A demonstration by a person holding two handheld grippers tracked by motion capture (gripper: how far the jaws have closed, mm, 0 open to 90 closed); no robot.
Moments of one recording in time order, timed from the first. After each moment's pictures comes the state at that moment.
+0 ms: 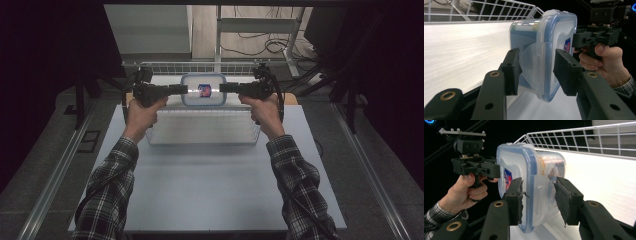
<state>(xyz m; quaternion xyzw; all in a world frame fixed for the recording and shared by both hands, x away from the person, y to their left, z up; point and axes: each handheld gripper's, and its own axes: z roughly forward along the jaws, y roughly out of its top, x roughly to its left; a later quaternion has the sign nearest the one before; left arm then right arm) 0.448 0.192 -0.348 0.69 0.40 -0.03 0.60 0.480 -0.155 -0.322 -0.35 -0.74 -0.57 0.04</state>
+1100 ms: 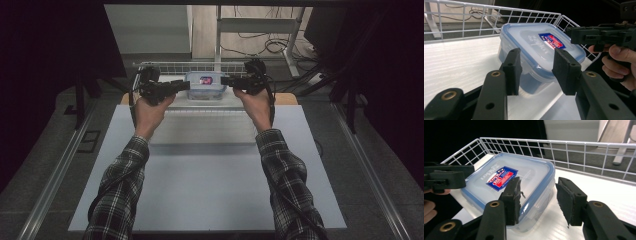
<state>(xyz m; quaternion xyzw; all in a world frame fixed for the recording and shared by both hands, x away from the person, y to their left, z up) 0.450 0.172 -0.347 0.68 0.44 0.07 0.58 0.494 -0.133 -0.318 -0.42 -0.74 -0.51 -0.11</state>
